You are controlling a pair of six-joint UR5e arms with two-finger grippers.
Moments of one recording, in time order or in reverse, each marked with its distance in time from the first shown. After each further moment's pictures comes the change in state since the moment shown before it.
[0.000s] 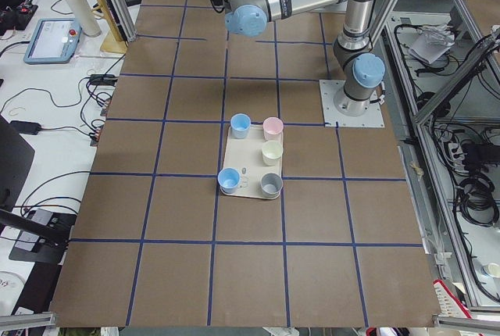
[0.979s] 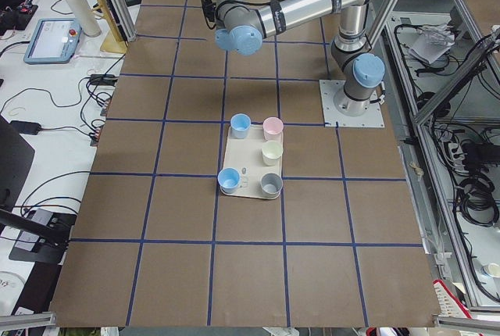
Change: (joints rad) left arm 0.061 -0.046 0.000 0.072 0.125 -0.073; right arm -0.049 -0.027 0.003 0.083 -0.058 -0.025
